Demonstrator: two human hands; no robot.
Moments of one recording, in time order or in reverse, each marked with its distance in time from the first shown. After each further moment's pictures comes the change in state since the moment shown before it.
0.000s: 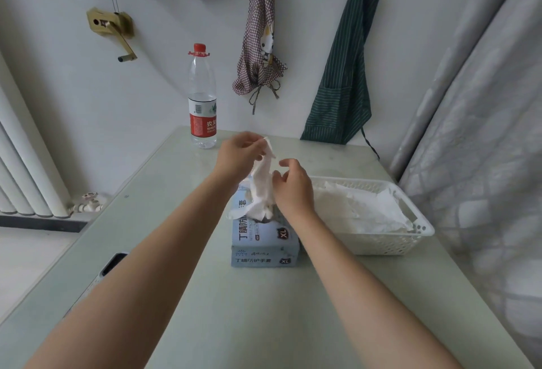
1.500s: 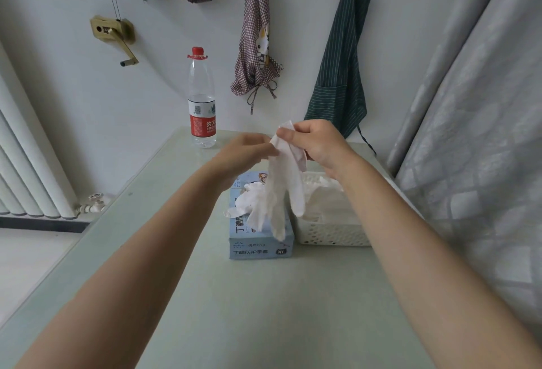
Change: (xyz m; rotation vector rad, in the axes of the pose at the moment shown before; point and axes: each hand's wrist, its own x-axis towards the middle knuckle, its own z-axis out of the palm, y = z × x) left_hand -0.024 0.029 -0.004 0.079 -0.387 0.007; right_hand 0.030 -0.043 -0.103 0.359 -0.335 -0.068
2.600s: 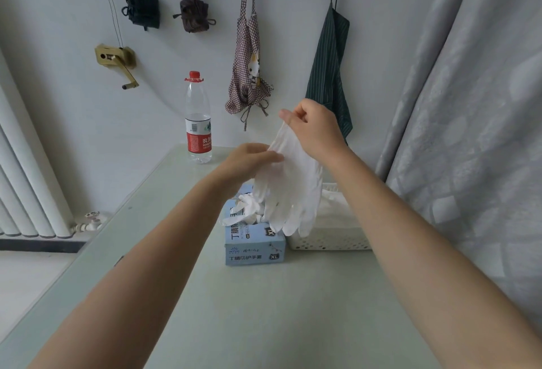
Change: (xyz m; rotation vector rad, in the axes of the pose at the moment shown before) left_hand -0.018 0.028 0.015 -0.030 0.004 -0.011; right_hand -0.016 -0.051 -0.014 -0.455 0.346 -0.297
